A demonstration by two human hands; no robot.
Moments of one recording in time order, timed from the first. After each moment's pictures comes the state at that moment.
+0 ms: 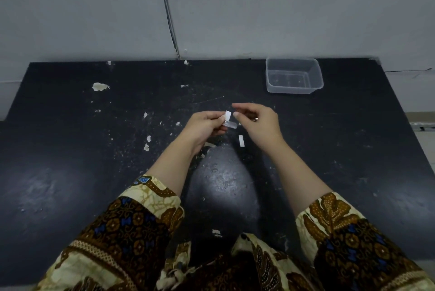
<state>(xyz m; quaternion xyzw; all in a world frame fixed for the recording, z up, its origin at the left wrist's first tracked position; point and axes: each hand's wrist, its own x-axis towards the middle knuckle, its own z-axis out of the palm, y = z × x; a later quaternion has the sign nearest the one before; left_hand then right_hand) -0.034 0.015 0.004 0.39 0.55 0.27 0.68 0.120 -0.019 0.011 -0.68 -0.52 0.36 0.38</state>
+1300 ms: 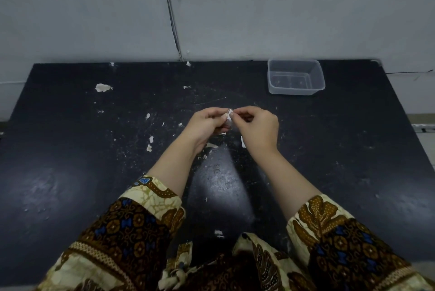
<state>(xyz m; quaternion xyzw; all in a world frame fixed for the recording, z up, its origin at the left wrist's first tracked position) -0.036 0.015 0.008 0.40 0.51 0.31 0.69 0.094 -0.025 0.014 -0.74 -0.51 0.22 0.38</state>
